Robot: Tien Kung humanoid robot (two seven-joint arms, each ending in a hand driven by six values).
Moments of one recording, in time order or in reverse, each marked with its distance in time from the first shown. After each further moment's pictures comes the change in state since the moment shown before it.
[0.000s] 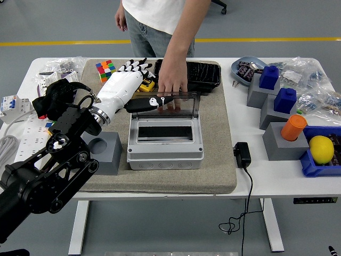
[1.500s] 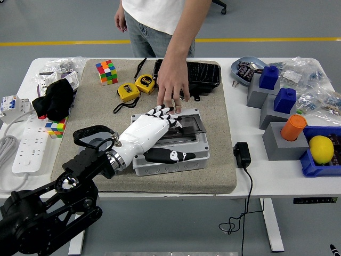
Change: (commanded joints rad) left arm 0.111 0.088 0.267 -0.192 -0.032 0.013 0.016; right arm 0.006 -0.003 0.019 0.000 -0.010 -0.001 -0.001
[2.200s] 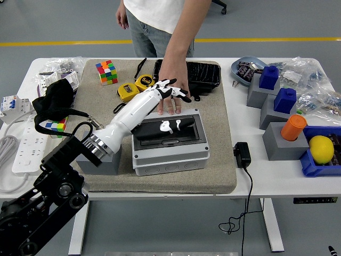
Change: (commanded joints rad) left arm 0.120 -0.062 -0.339 -0.191 -0.434 -0.052 -0.184; right arm -0.009 0.006 -0.004 -0.002 -0.002 0.001 -0.001
